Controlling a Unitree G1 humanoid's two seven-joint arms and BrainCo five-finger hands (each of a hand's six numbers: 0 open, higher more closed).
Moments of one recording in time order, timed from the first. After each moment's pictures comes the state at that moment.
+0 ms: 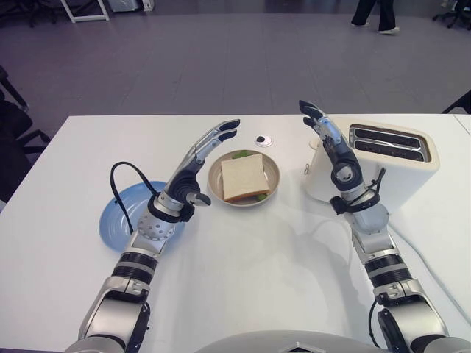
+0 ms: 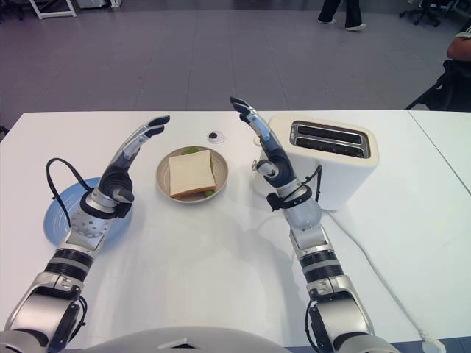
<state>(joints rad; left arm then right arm) -0.35 0.44 -0.17 0.46 0.04 -1.14 -0.08 -0.34 -0.28 0.16 0.30 0.05 -0.83 0.19</state>
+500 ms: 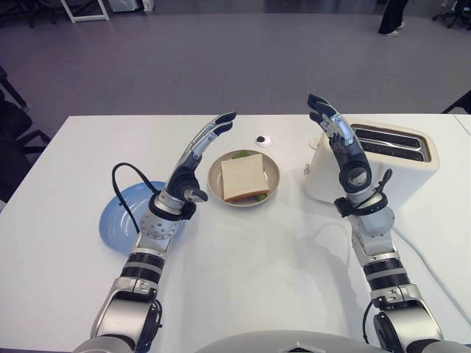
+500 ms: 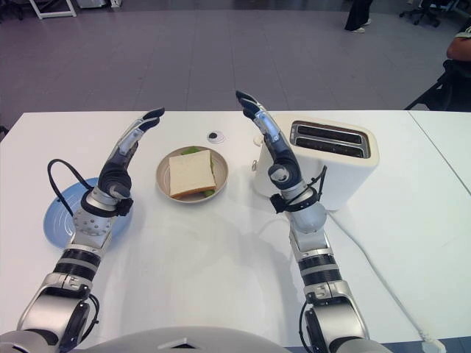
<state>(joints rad) -0.35 0.37 -0.10 0.46 0.03 -1.14 -0.14 -0.32 -0.24 0.12 0.23 0.09 -0.86 0.27</state>
